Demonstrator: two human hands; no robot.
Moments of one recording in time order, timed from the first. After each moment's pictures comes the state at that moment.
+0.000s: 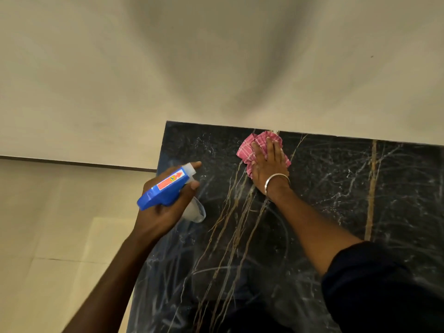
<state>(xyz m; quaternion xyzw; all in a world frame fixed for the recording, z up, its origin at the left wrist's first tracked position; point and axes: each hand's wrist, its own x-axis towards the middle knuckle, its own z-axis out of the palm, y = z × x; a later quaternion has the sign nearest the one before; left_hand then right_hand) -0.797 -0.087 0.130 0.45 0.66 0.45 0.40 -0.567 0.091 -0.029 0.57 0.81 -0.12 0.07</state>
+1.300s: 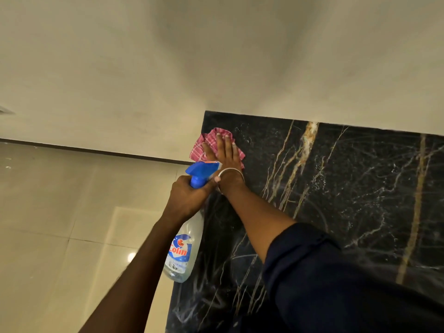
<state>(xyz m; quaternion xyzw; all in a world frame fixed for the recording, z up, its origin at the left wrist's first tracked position) -0.850 -0.105 0.082 0.35 0.78 0.31 0.41 -0.769 0.008 -0.017 0.44 0.88 -0.12 0.13</state>
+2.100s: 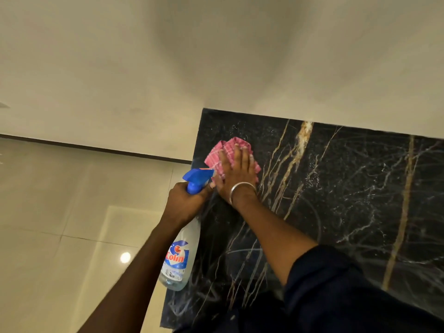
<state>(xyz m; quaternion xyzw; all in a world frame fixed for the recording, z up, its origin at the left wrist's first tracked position) -0.841 -0.128 0.075 0.33 0.79 0.31 0.42 -0.722 -0.022 -0.026 0.52 0.84 -0.13 0.06</state>
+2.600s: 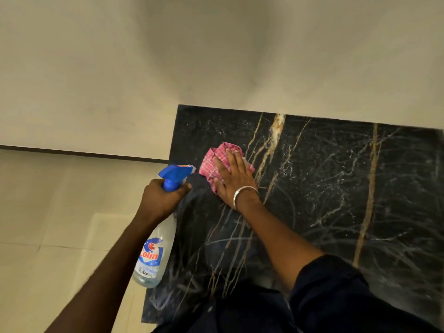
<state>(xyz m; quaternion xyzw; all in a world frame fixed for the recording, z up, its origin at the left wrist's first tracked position) -0.828 -0.136 0.089 0.35 0.79 0.29 0.41 -0.644 -0.035 -0.029 0.48 0.87 -0.12 0.05</state>
